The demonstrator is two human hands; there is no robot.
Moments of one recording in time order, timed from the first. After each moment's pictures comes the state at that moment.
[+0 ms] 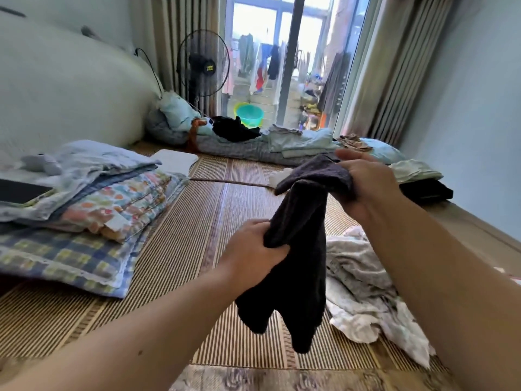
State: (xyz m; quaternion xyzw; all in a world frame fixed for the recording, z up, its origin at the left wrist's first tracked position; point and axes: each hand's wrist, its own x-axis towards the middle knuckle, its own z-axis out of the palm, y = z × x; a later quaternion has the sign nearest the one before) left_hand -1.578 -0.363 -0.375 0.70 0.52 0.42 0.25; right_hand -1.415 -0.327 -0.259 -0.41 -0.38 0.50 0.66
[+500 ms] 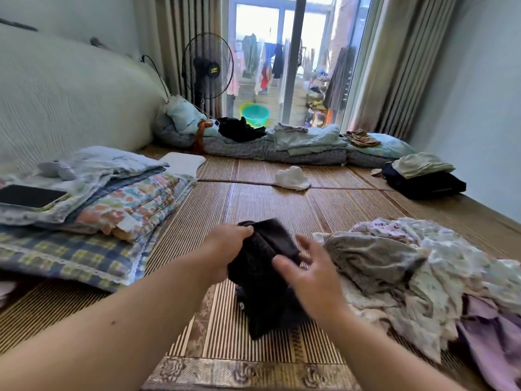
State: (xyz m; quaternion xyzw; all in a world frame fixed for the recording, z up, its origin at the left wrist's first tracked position) left_hand -1.607 -0.354 -0.369 0.39 0.57 0.46 0.55; right_hand -1.442 -0.391 -0.405 -0.56 -0.60 0.33 0.46
